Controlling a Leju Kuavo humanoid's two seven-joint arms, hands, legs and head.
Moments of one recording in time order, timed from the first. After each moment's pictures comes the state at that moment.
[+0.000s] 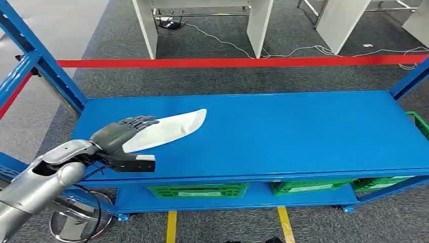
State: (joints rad) left arm -0.51 0.38 -0.62 -1.20 -0.87 -0.07 -0.22; right arm -0.07 0.17 -0.98 -0.20 1.30 0.08 -0.23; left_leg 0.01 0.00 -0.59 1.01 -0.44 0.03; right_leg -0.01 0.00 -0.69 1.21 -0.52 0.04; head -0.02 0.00
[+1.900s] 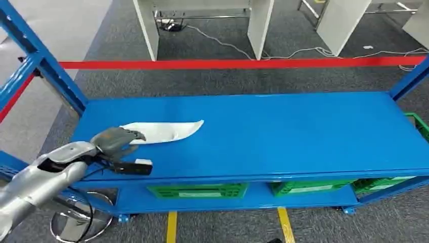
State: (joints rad) left arm -0.59 0.37 -0.72 -0.96 -0.95 -0.05 -0.27; right arm -0.07 0.16 -0.98 -0.20 1.32 0.08 -0.22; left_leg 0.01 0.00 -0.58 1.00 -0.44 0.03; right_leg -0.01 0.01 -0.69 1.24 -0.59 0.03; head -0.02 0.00
